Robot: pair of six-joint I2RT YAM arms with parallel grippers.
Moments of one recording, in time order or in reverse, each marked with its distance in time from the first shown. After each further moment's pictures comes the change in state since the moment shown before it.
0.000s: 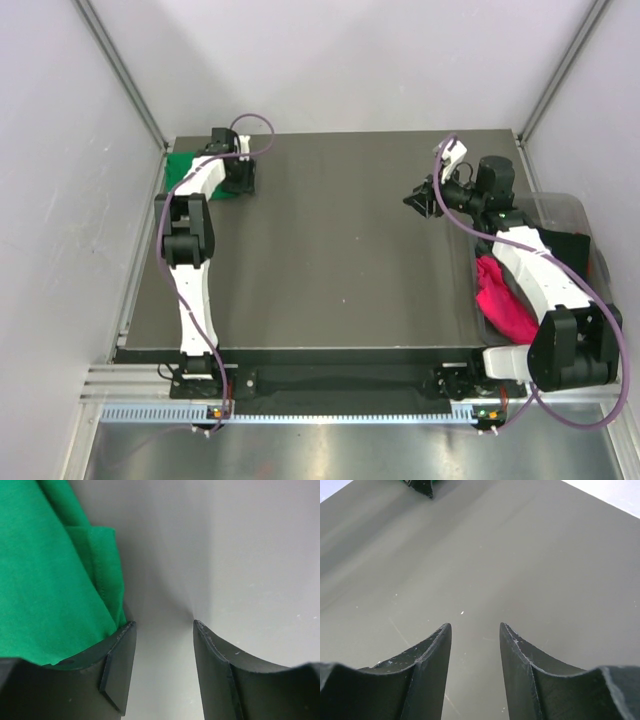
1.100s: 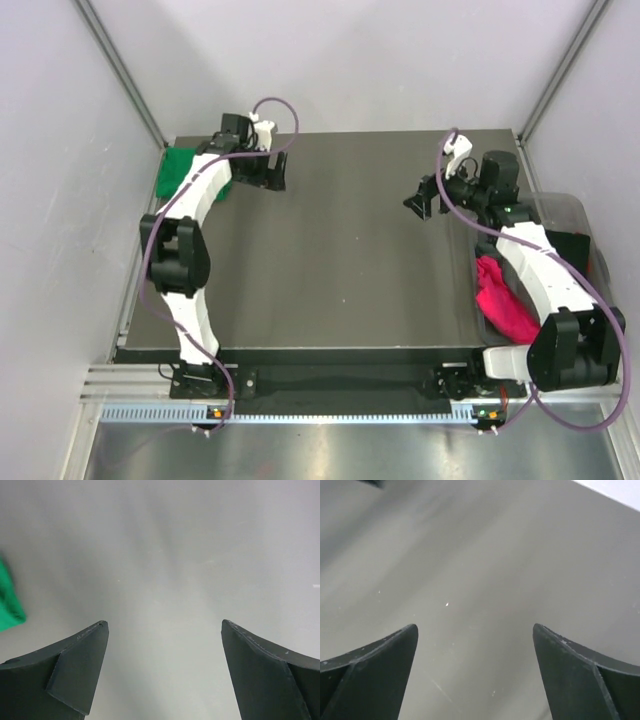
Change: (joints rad) left arm -0.138 -0.326 -0.172 -0.088 0.135 0.056; right arm -0.015 -0.008 0.039 -0.095 0.082 -0.023
